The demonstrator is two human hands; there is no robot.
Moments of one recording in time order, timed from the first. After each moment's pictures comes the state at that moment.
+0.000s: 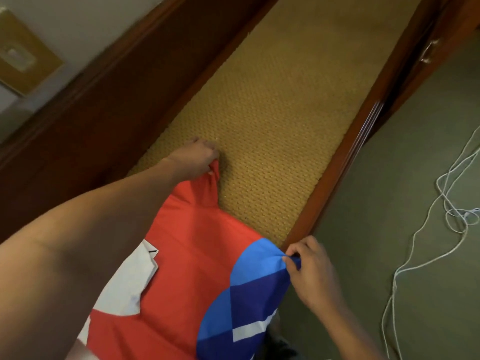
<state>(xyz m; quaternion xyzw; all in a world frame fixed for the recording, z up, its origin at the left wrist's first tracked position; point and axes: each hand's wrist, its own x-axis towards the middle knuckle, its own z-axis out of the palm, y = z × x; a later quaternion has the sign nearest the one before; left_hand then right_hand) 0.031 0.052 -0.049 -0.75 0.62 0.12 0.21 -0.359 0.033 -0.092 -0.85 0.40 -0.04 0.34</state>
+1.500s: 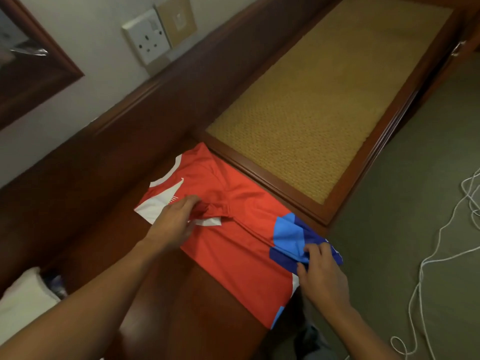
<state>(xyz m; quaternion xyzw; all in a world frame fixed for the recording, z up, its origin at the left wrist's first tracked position) -0.087 0.467 -0.061 -0.88 0.45 0.14 -0.09 -0.408 0.264 -0.092 -0.88 0.41 0.01 0.23</state>
